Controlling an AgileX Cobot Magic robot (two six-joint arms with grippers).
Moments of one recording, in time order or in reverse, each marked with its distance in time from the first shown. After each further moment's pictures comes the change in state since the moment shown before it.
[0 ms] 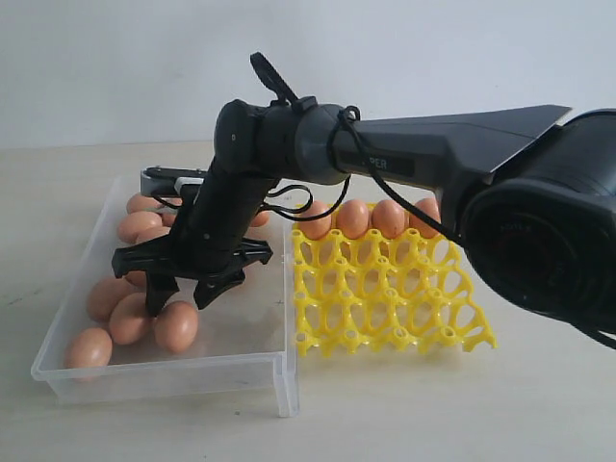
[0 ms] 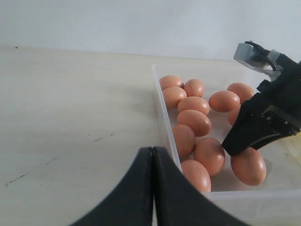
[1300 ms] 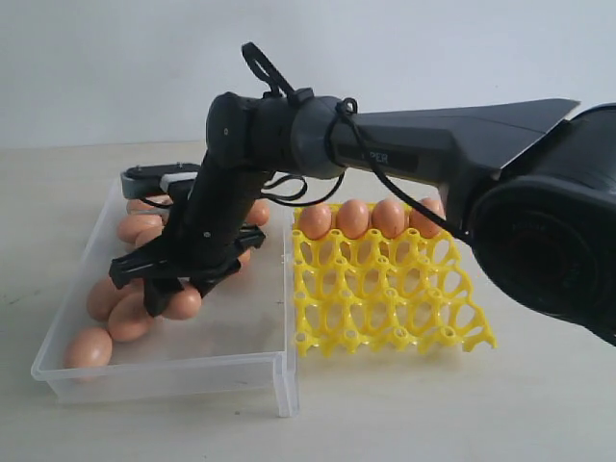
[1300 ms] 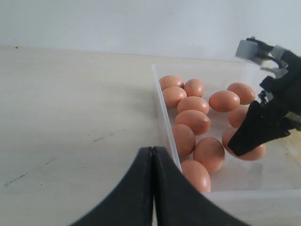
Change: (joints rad) left arm 0.000 0.000 0.000 0.000 0.000 0.000; right arm 0.020 -0.032 0.000 -0.045 0.016 -0.157
